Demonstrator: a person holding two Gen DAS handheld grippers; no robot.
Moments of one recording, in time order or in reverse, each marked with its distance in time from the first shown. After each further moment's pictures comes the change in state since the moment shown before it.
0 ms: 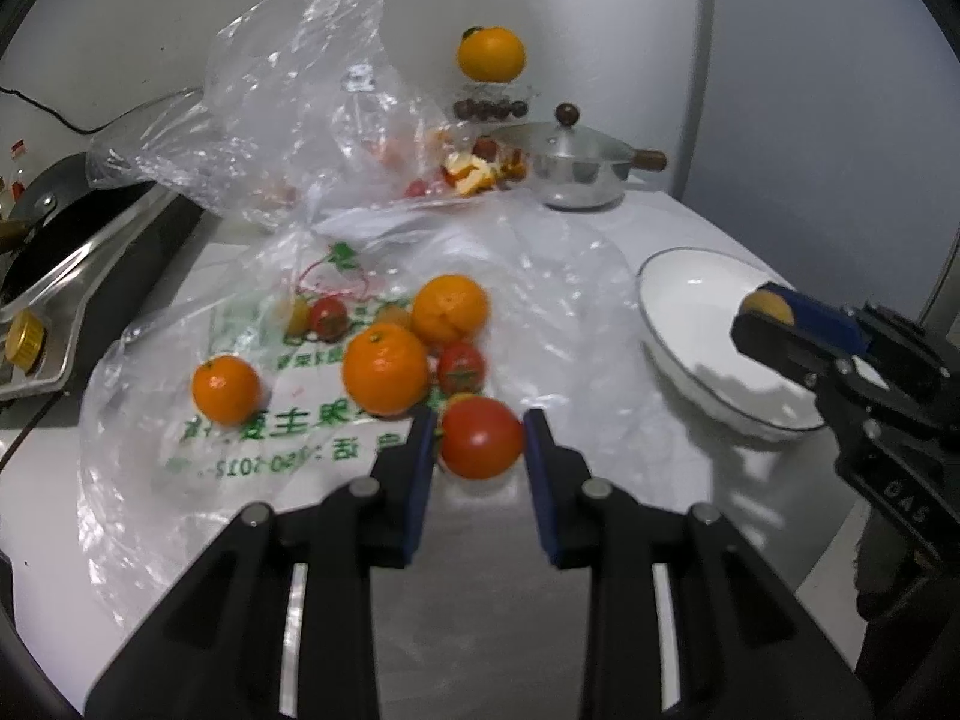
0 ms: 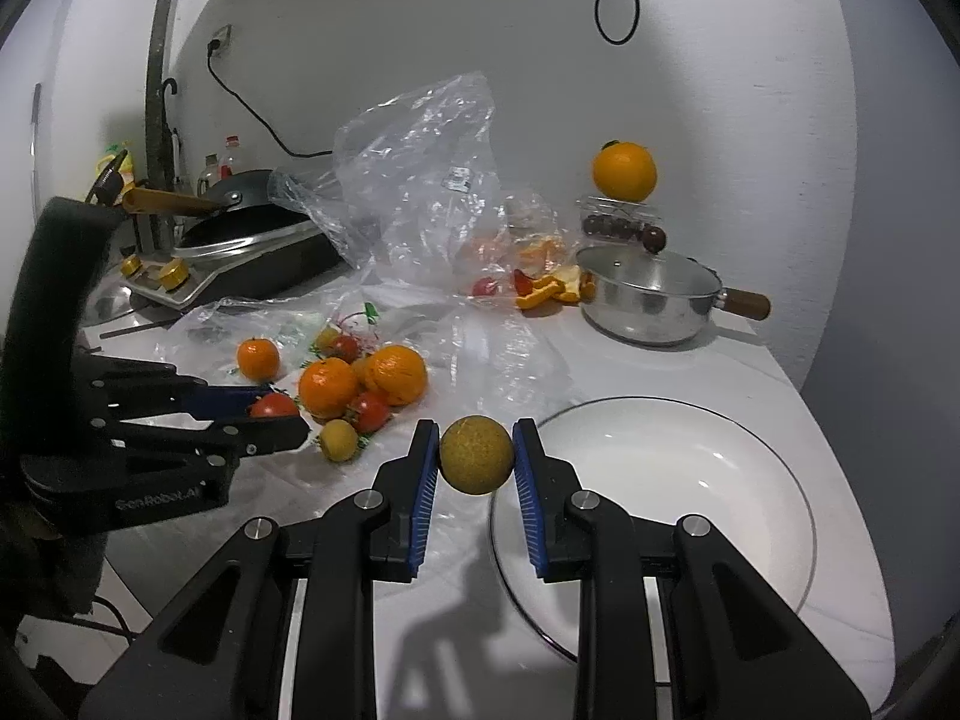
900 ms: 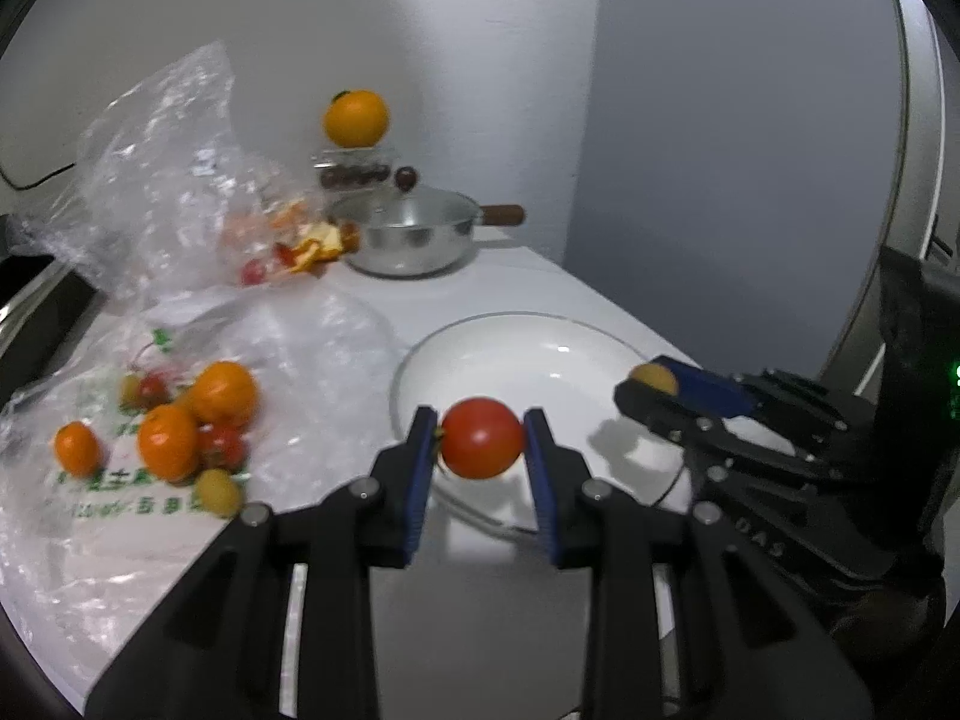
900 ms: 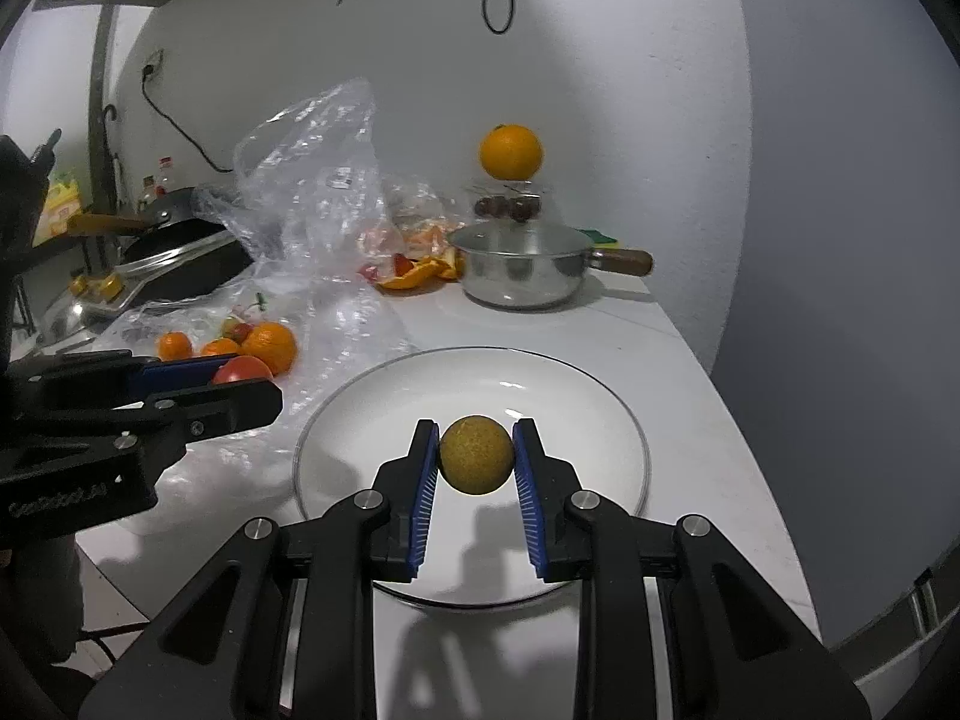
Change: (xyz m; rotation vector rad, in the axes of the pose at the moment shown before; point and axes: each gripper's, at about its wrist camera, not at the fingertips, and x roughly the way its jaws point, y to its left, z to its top) left arm -0.002 -0.111 0.017 0.048 -0.136 -0.174; right arm -0.032 -0.083 -0.033 0.098 0.005 -0.113
